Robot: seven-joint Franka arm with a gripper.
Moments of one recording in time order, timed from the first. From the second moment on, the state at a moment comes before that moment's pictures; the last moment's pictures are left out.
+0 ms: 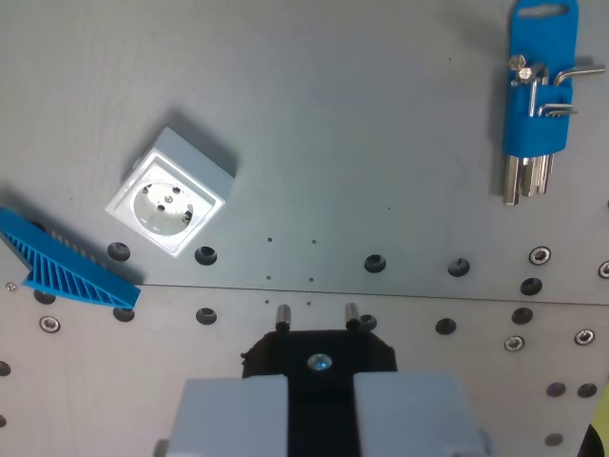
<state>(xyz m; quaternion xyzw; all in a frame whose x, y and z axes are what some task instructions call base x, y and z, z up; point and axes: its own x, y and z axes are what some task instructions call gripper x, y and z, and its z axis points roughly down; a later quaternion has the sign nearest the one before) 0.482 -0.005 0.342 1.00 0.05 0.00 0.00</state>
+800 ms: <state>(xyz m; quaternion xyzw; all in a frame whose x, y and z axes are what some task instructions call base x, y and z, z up) 0.482 -0.004 0.340 1.00 0.05 0.00 0.00</state>
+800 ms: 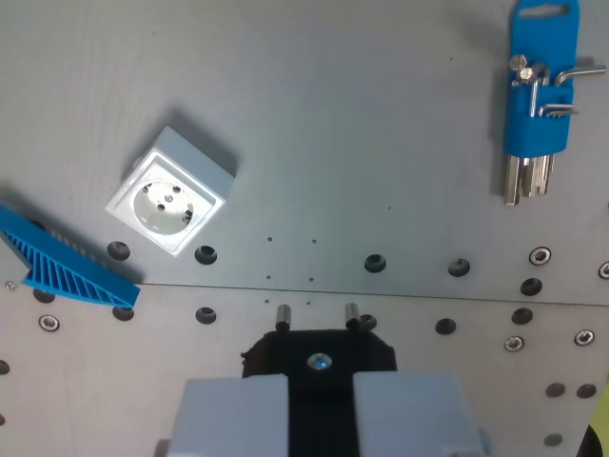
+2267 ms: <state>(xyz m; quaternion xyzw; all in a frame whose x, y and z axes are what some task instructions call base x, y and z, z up) 0.454 0.025 0.264 0.99 0.16 -0.01 0.01</state>
